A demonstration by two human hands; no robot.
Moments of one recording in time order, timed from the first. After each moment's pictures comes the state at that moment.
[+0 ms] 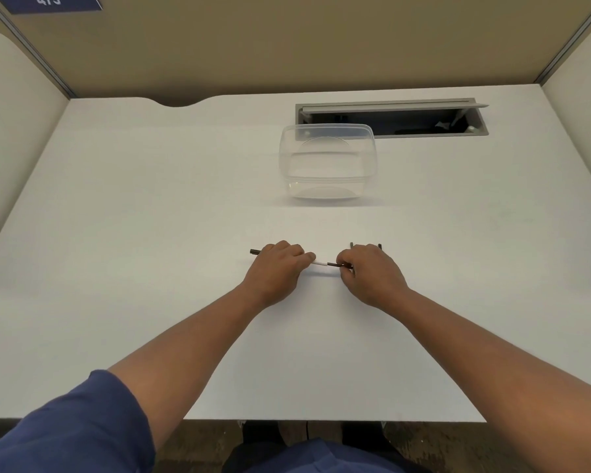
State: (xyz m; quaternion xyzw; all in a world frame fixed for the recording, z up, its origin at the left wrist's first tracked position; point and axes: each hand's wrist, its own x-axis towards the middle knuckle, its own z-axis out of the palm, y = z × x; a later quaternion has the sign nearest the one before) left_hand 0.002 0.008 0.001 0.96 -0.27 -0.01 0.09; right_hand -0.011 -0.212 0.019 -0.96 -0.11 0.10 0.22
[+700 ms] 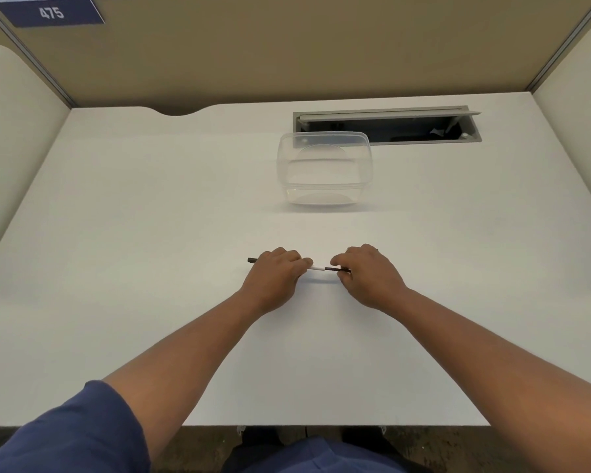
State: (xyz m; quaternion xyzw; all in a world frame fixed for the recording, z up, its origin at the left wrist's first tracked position) left_hand -0.001 0.010 0.003 0.96 -0.27 0.00 0.11; right_hand -0.008 -0.215 0.028 -0.96 -0.14 0.11 0.20
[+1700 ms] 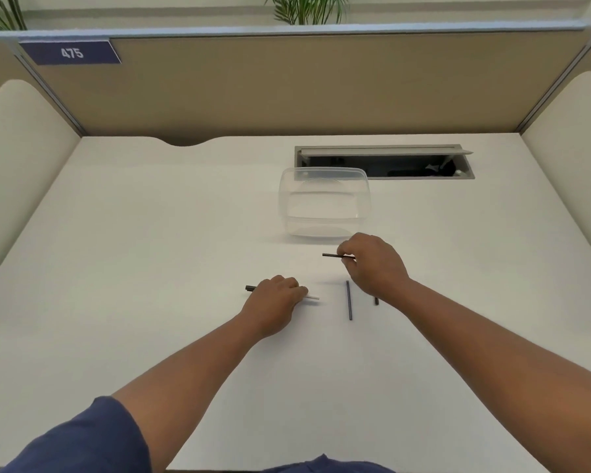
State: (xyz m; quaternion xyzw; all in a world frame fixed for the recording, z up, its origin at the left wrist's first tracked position) left_hand 0.016 0.012 0.003 0.96 -0.26 -0.06 0.09; right_hand 0.059 -0.219 0.070 -0.97 -0.13 0.03 0.18
